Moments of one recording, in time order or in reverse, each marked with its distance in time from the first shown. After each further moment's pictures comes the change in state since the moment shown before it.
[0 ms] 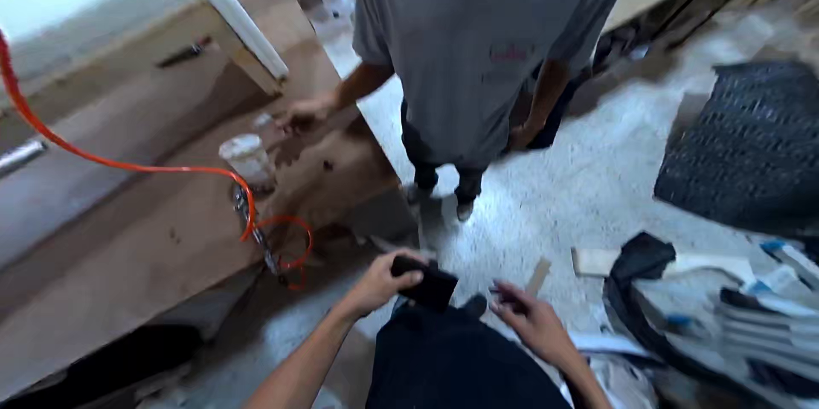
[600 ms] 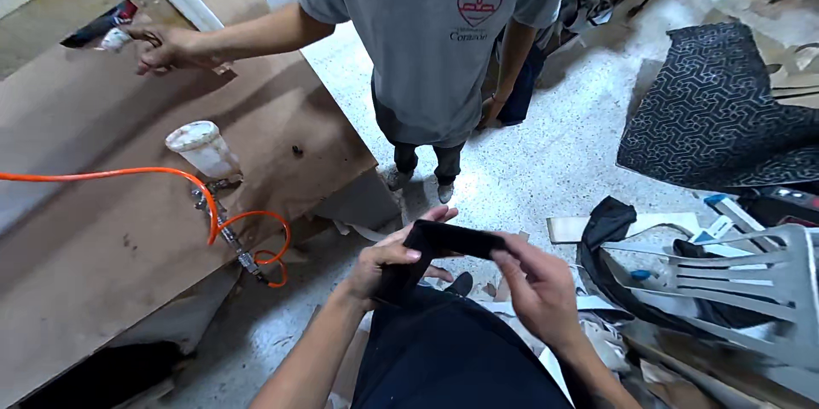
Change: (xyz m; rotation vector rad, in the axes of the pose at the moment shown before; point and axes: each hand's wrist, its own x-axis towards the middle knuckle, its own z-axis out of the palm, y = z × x) left_hand 0.008 0.044 0.037 -0.700 -0.485 0.081; right_hand -0.004 -0.122 -0.016 0.026 0.380 -0.516
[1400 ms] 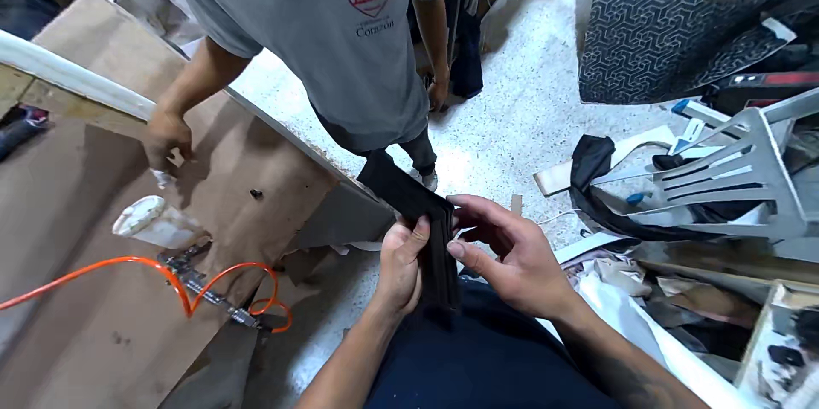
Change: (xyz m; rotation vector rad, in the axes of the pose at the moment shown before) left_hand 0.052 -0.031 0.055 0.214 0.456 0.114; right_hand 0.010 -0.034 -0.011 0.300 0.041 0.167
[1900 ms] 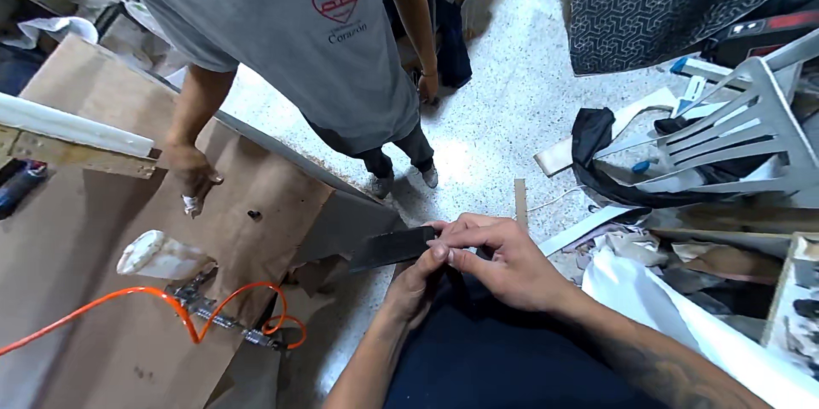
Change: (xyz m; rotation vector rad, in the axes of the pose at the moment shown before) left_hand -0.006 -0.020 -0.011 -0.006 -0.153 -0.229; right_hand -0.010 0.015 -0.002 -0.107 -0.062 0.078
